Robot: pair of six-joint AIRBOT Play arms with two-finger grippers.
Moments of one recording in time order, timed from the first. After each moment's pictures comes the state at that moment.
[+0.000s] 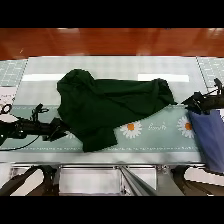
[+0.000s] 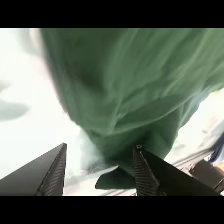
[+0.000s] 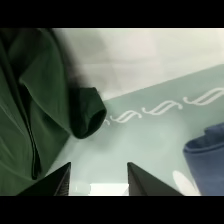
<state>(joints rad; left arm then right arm) 0.32 -1.07 0.42 0.79 -1.22 -1.30 -0.59 -1.42 0.98 -0.91 1.23 1.23</state>
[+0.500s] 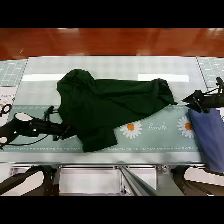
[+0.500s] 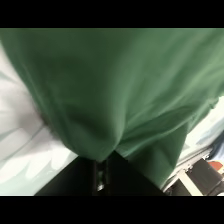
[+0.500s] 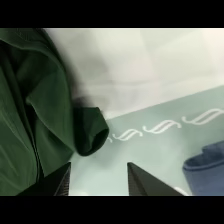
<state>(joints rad) 0.16 -1.22 0.41 0.72 -1.08 -1.32 -0.59 -1.43 0.98 -0.88 1.17 1.22</state>
